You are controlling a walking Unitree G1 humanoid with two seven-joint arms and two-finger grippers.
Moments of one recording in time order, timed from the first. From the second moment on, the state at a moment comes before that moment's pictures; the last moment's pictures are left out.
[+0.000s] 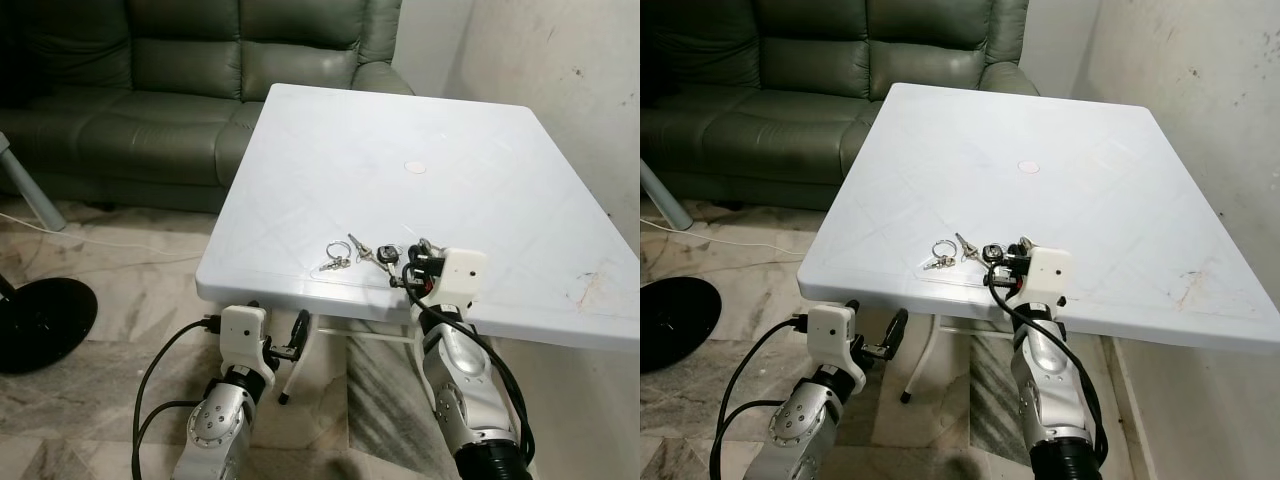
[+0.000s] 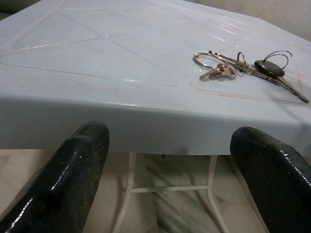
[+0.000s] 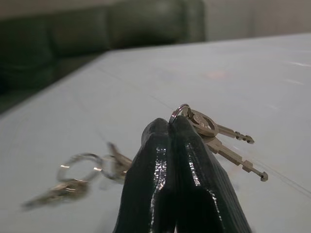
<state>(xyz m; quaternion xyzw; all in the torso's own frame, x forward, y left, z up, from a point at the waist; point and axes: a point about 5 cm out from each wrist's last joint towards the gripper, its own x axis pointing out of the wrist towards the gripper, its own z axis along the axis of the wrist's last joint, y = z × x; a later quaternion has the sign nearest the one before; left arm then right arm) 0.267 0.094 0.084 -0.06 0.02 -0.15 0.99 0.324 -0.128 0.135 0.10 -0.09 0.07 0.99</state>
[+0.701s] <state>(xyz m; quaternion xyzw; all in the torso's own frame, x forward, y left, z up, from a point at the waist) 0.276 0.091 0.094 -0.07 -0.01 -0.16 0.98 0.298 -0.141 0.132 -0.34 -0.12 0.33 0.87</state>
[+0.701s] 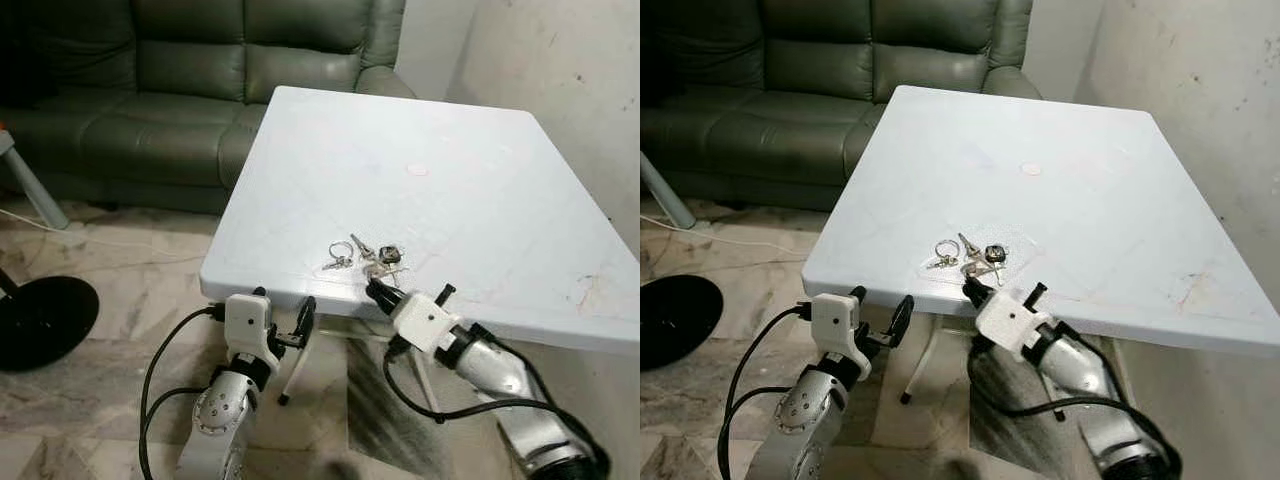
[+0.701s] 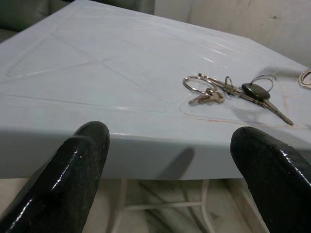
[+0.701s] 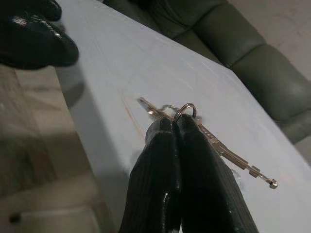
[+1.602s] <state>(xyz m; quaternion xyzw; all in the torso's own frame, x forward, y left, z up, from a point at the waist) 0.277 0.089 0.095 -0.08 -0.01 -0.16 0.98 0.288 -0.193 0.142 -0.46 0.02 0.39 0.79</state>
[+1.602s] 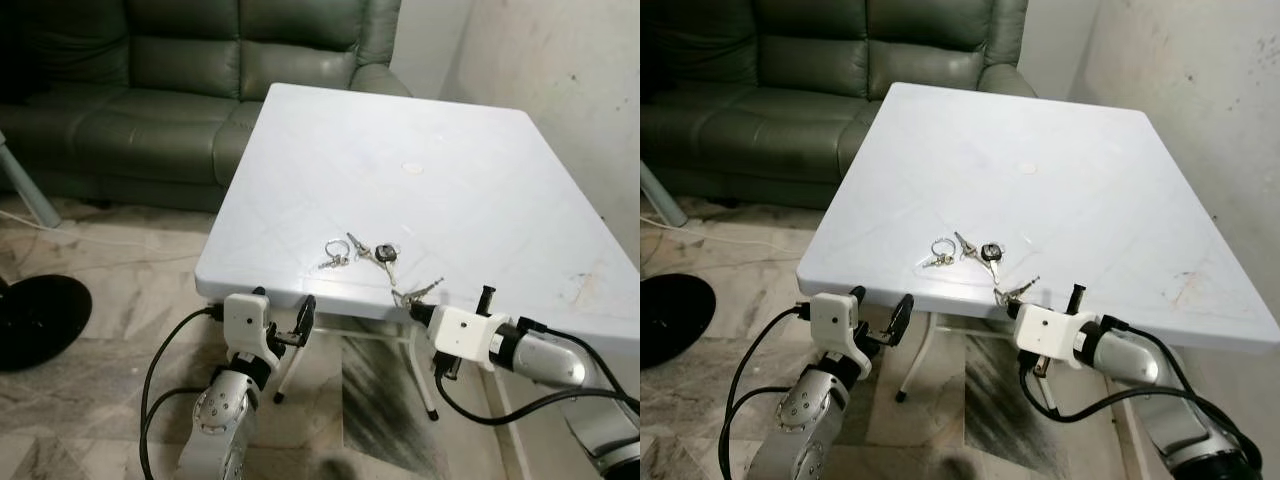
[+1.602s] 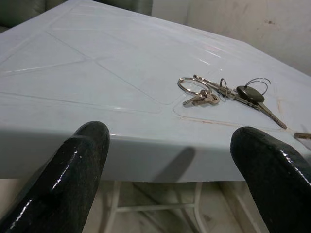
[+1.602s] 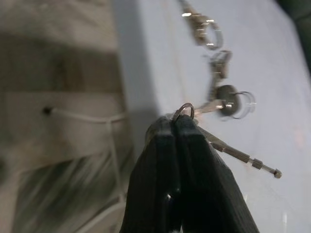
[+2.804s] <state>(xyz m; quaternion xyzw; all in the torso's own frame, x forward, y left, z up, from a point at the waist) 0.279 0.085 0.093 -0.09 -0.01 -0.16 0.98 0.306 -0.215 0.200 -0.06 -0.08 0.32 0.94</state>
